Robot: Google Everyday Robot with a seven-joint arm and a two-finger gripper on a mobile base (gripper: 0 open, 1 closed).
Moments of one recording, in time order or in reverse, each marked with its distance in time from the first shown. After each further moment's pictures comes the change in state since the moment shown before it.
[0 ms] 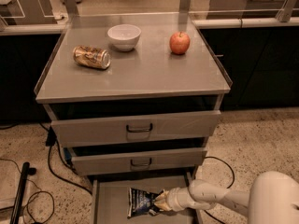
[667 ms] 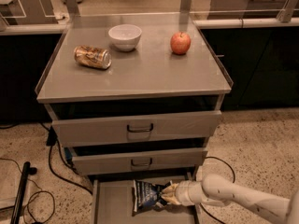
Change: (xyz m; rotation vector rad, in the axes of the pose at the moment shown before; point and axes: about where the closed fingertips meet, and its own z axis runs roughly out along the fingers) arm -0.048 -0.001 -0.084 0.046 -0.054 -0.067
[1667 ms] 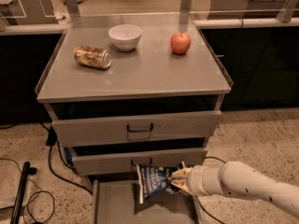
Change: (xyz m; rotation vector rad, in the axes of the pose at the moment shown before) arm -0.130 0.025 -0.161 0.164 0.075 -0.170
